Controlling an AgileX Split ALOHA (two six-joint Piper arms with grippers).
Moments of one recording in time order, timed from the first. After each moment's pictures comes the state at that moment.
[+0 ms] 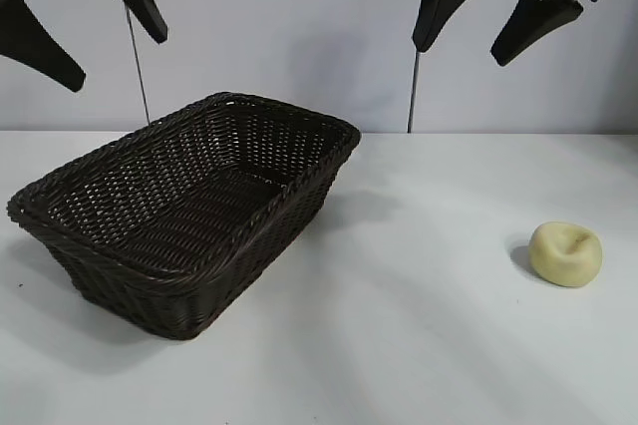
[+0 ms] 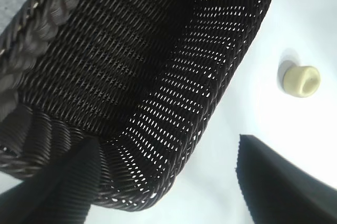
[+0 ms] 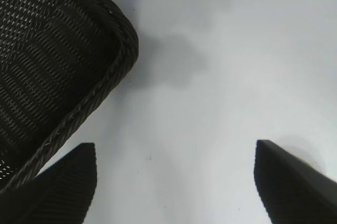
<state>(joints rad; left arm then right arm) -0.26 1.59 -1.35 -0.44 1.01 -0.21 0.22 1.82 -1.64 0.21 1.02 -0.08</state>
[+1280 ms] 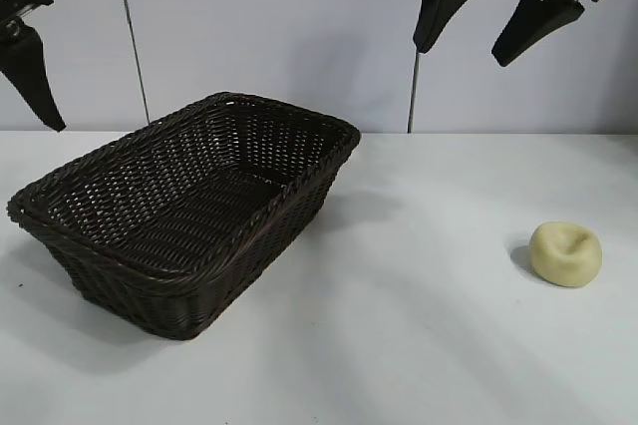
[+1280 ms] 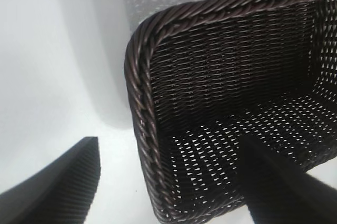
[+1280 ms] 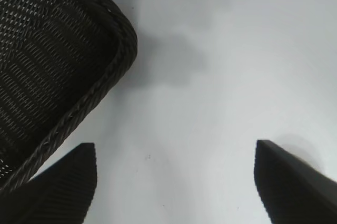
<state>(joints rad) -0.26 1.44 -0.97 -0.22 0.79 -0.97 0.22 1.82 -1.64 0.21 1.03 -0.08</state>
